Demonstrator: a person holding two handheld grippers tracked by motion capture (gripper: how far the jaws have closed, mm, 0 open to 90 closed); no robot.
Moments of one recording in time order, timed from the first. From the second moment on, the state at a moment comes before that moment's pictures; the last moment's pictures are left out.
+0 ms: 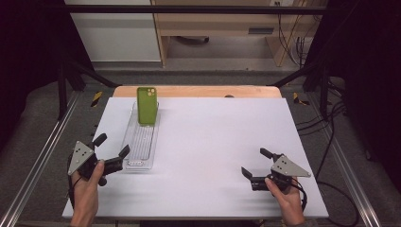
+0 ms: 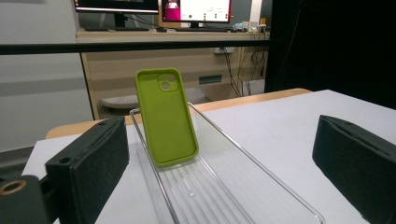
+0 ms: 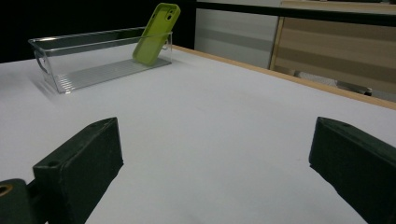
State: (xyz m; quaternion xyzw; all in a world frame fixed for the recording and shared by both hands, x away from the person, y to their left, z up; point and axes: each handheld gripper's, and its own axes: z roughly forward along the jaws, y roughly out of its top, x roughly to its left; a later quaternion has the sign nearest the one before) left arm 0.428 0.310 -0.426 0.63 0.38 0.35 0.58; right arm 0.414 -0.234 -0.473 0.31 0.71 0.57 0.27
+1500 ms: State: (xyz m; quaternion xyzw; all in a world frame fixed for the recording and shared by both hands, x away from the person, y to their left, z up) left arm 0.414 0.297 -0.457 0.65 0.36 0.34 0.58; right arm 0.414 -0.238 -0.473 0.33 0.68 0.58 0.30
